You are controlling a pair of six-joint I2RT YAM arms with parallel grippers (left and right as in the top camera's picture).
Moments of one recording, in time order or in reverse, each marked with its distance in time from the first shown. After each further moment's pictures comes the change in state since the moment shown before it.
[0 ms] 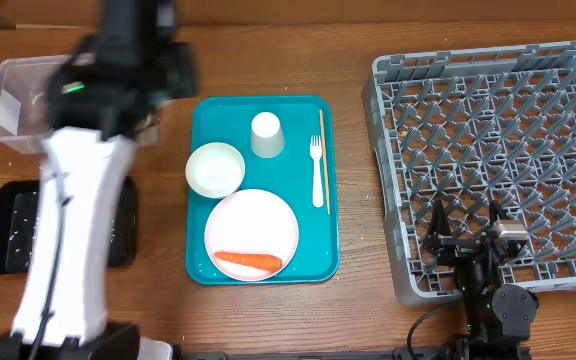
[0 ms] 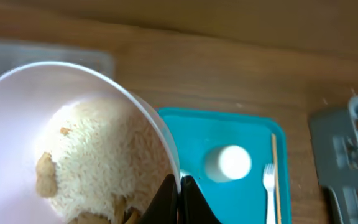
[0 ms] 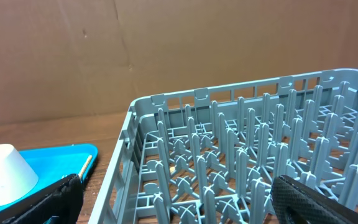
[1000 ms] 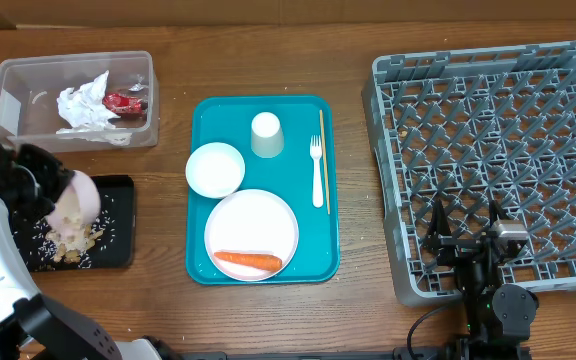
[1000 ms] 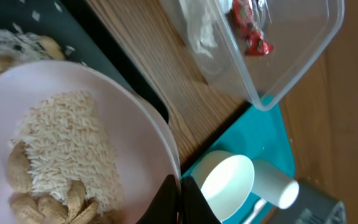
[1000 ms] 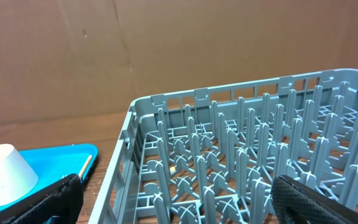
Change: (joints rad) left arm 0.785 -0.053 -0.638 0.185 0.572 -0.162; right arm 0.000 0.000 0.000 -0.001 0.000 0.000
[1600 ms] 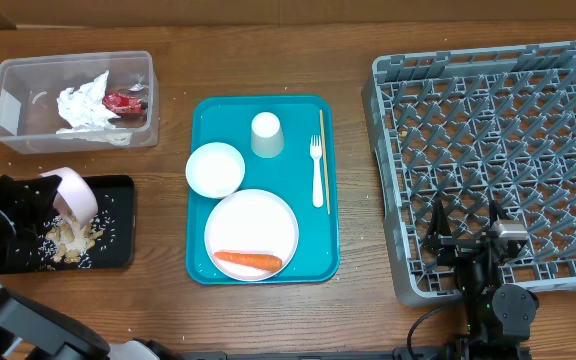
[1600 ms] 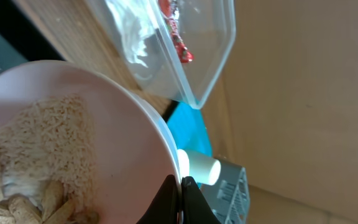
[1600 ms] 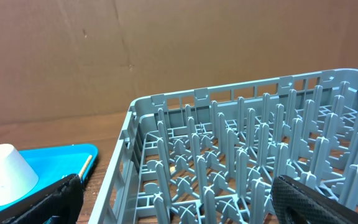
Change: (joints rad) left arm 0.257 0.033 -0.161 0.178 0.504 0.145; right arm 0.000 0.000 0.000 0.000 0.000 0.000
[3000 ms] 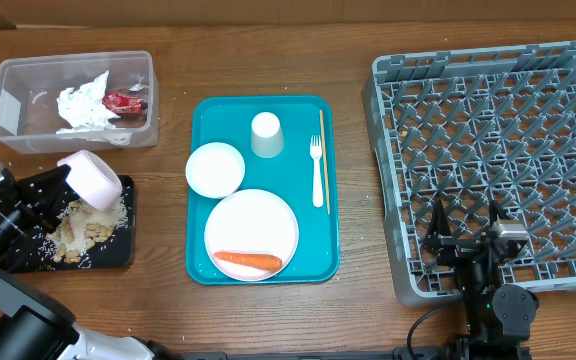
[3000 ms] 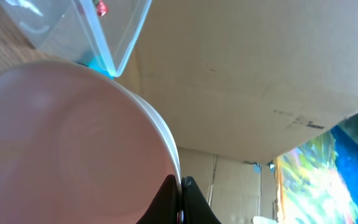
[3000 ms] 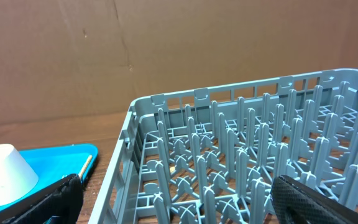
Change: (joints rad) left arm 0.011 0.205 -0.001 -0.088 0.458 0.092; right arm 0.000 0.000 0.000 0.000 0.000 0.000
